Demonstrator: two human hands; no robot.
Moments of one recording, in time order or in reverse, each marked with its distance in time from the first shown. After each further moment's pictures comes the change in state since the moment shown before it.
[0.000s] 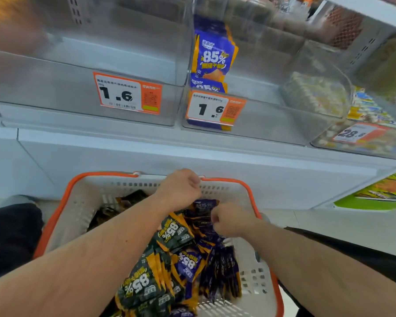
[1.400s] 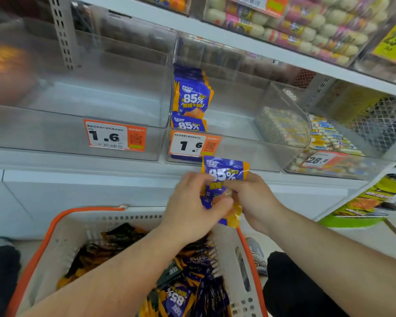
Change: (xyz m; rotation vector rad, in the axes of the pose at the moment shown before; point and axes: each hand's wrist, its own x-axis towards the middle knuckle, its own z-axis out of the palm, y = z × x) left_hand -0.037 0.069 0.006 -0.124 0.257 0.449; right_hand -0.084 -0.037 -0.145 1.453 0.582 0.187
